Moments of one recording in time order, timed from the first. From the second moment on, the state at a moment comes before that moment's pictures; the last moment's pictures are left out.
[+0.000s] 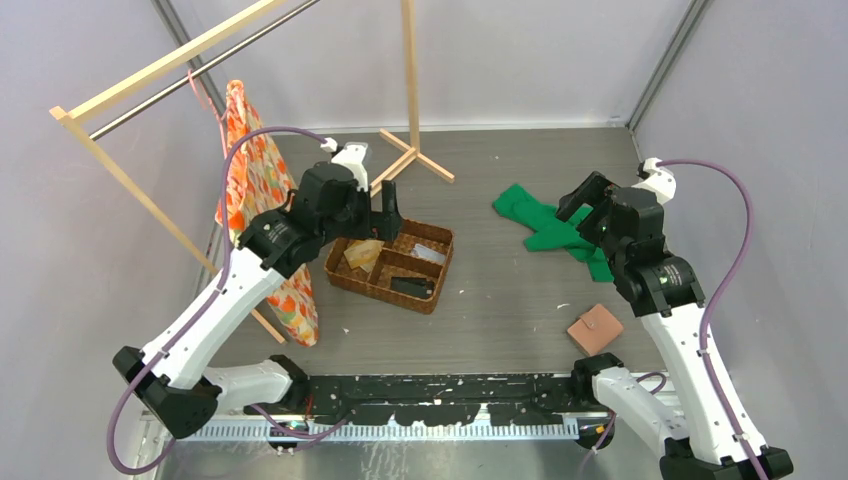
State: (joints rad) left arm -0.66 1.16 1.34 -0.75 -0.13 -0.39; right arm 0.23 0.82 1.06 -0.69 0.34 0.62
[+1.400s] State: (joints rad) left arm -0.77 1.28 1.26 -0.67 0.12 -0.43; right arm -0.28 1.06 0.67 -0.97 0.26 0.96
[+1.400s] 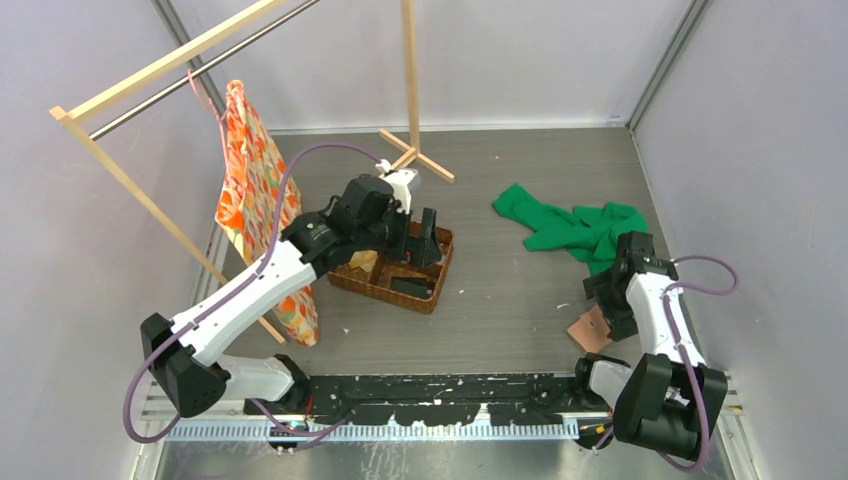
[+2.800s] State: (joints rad) left arm -0.96 1.61 1.49 -0.67 0.04 -0.45; right arm 0.04 0.88 0.51 -0.61 -0.02 0.97
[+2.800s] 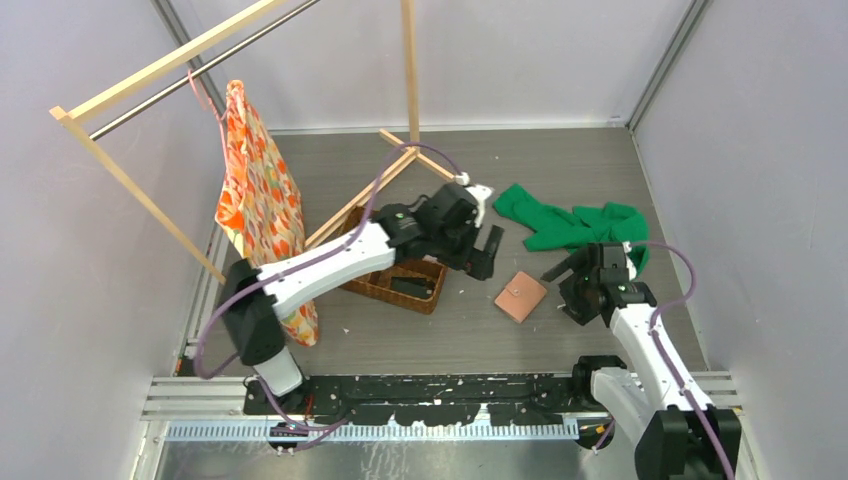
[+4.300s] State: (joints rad) left arm -1.22 2.30 1.97 -0.67 -0.27 -0.23; right arm -0.30 0.88 0.39 -0.66 -0.28 0.92
